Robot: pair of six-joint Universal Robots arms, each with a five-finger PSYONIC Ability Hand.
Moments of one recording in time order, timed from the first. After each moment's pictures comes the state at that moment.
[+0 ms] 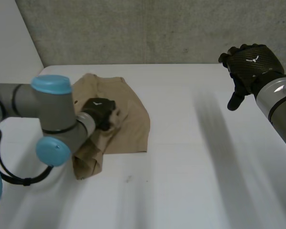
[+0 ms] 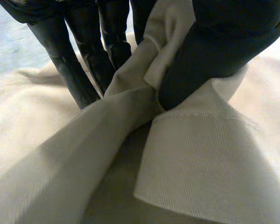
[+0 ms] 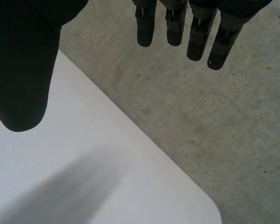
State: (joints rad) left arm 4.26 -2.33 -1.12 3.07 -1.51 3.32; right arm 1.93 -1.40 1.41 0.08 1.57 2.71; left_hand 1.12 1.19 1.18 1.20 0.96; right_hand 0.20 0.22 0.21 0.23 0.07
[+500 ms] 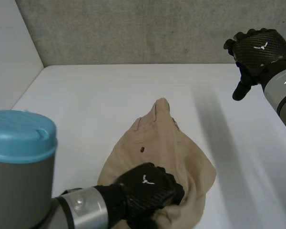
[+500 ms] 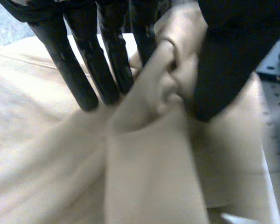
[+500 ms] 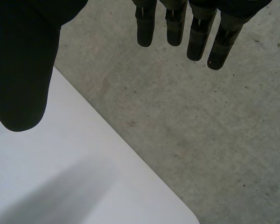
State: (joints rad) left arm 3.98 -1.75 -1.67 2.83 -1.11 3.42; right arm 1.92 -1.45 1.41 0.07 1.56 2.68; left_hand 0.81 0.87 0.89 0.89 0.69; right_hand 0.20 0.22 0.21 0.23 0.07
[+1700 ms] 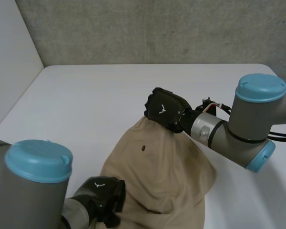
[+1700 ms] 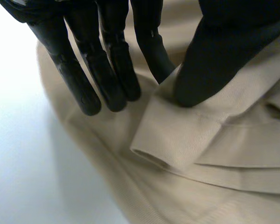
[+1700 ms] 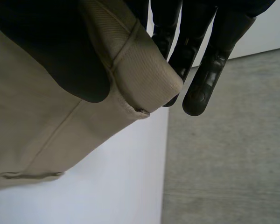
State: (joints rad) left arm 3.99 -1.83 -1.81 2.89 -1.65 3.06; right arm 2.03 -0.96 1.29 -0.16 0.92 1.93; left_hand 1.09 1.03 1.02 1.03 0.85; right_hand 0.94 1.14 1.13 1.14 0.93
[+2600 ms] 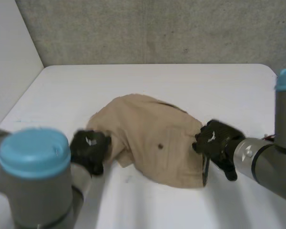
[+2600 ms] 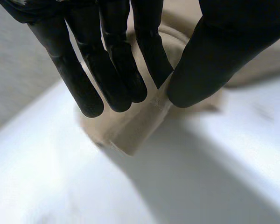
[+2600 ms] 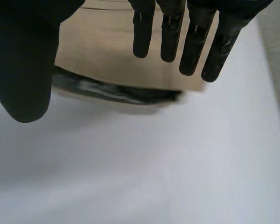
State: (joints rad) left arm 3.99 -1.85 -1.76 3.19 -1.89 3.41; right arm 2.01 -1.31 1.52 0.44 1.44 2.14; left_hand 1.15 1.20 1.19 1.20 0.97; right_hand 0.33 0.39 0.37 0.36 0.19
